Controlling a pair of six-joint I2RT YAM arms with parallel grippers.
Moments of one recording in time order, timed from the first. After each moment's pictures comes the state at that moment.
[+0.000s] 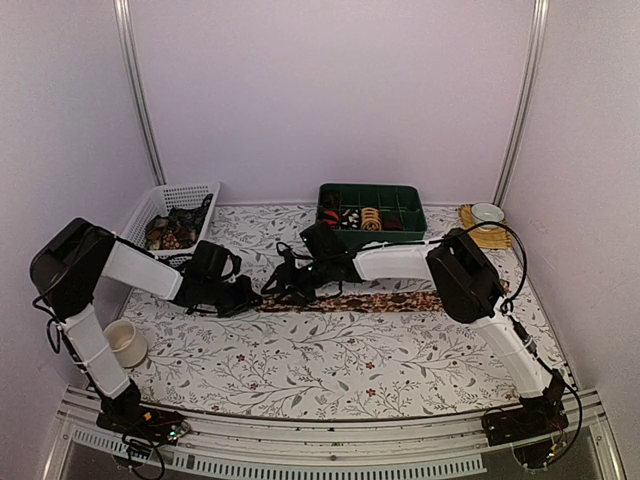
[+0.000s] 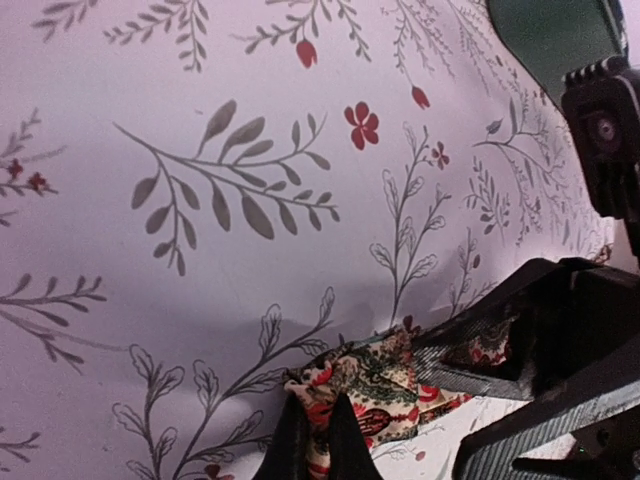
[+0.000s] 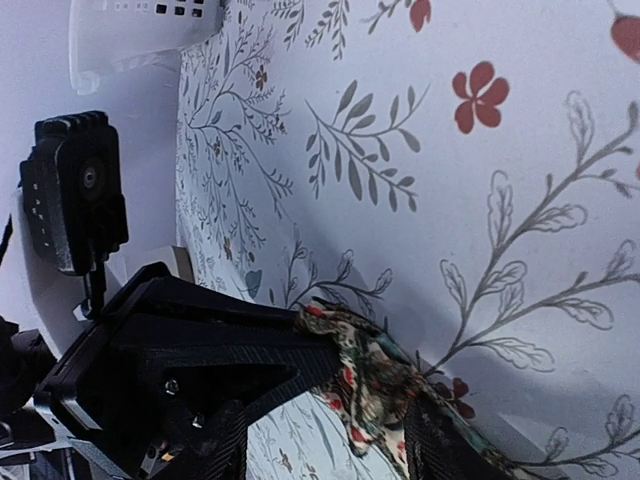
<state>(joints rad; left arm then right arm) -0.46 1.76 0.71 0.21 0.25 -0.76 0.86 2.55 1.98 -0.12 -0.63 0.96</state>
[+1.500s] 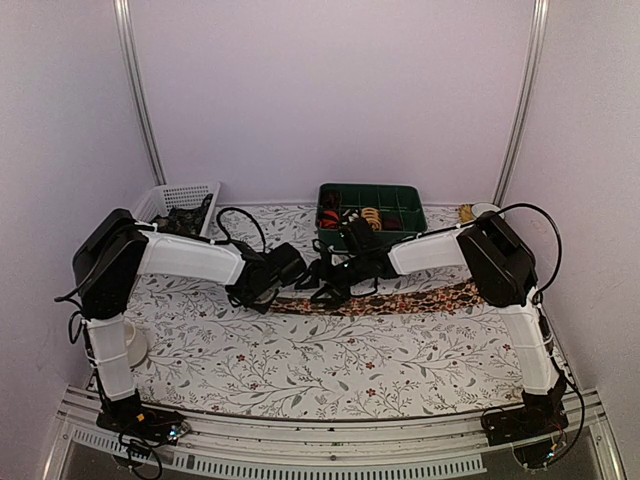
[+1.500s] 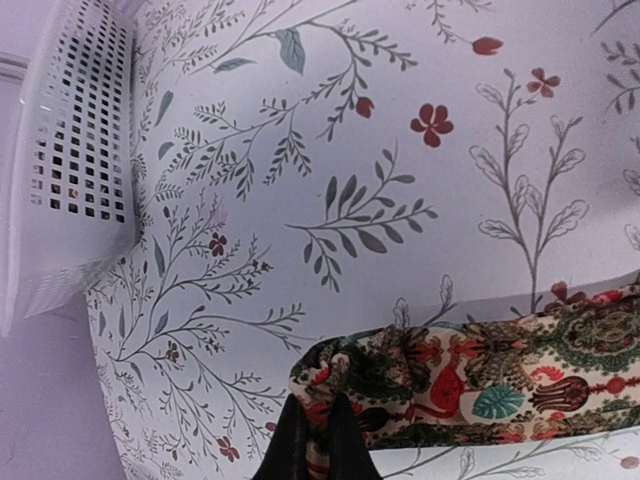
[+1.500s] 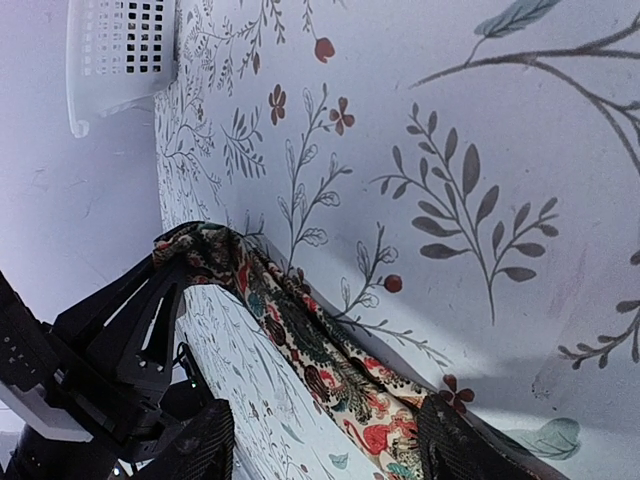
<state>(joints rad) -0.83 1.95 1.23 -0.64 -0.75 -0.34 0.75 2.32 1.60 -0.03 -0.63 0.96</state>
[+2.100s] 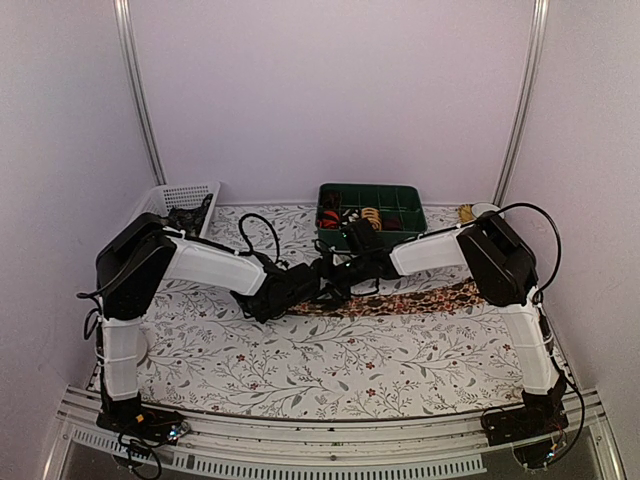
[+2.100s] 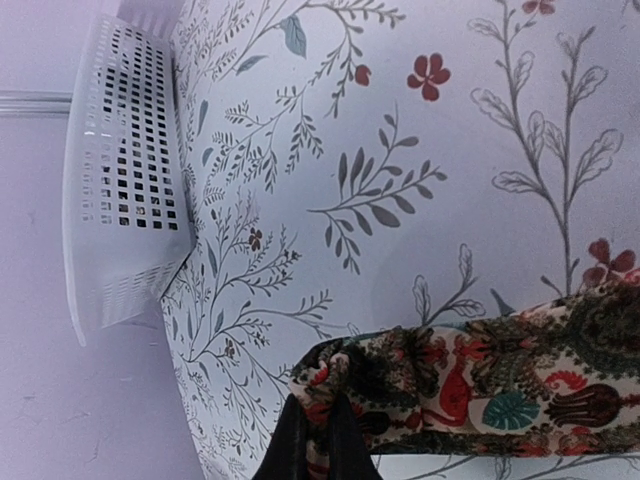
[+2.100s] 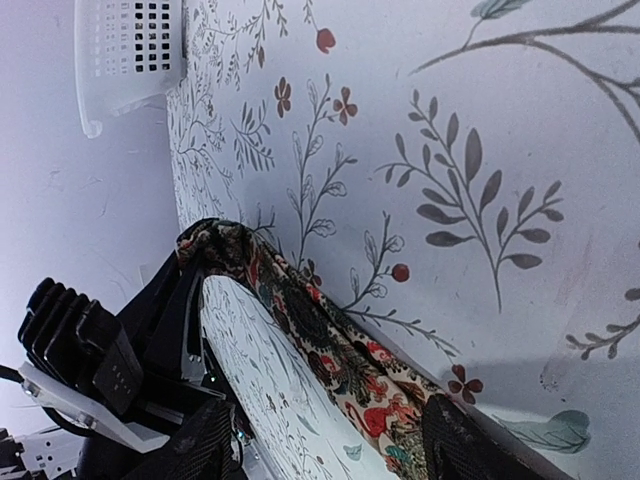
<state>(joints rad) -0.90 2.07 1.29 -0.77 -0.95 -0.31 0.74 2.32 1.58 0.00 -0.68 1.01</state>
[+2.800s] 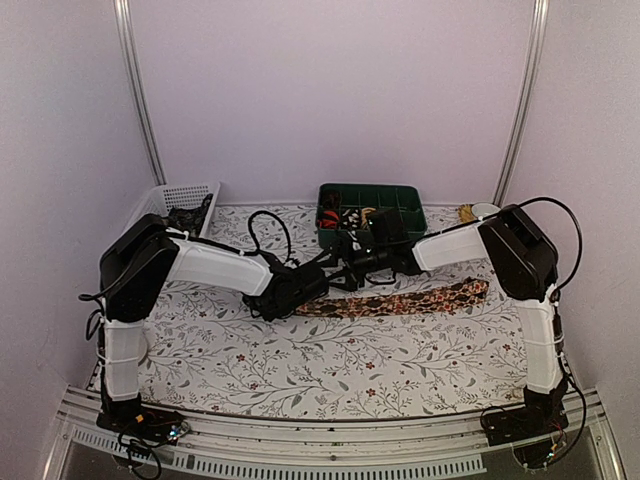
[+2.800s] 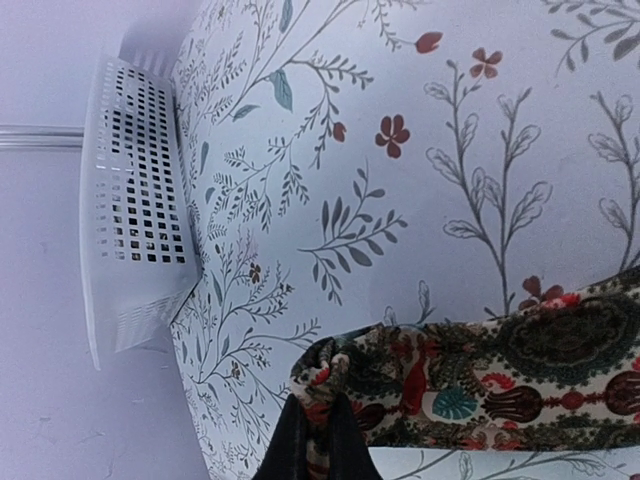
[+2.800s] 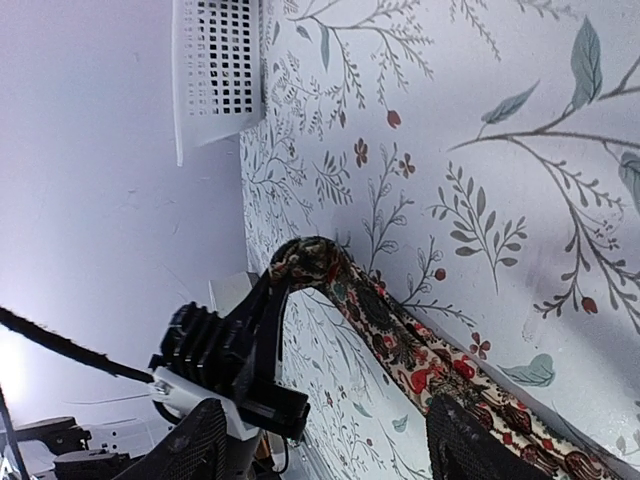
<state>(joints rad) -0.93 2.08 1.34 -0.76 -0.97 -0.25 0.67 2.21 1.42 0.24 -0.75 1.13</state>
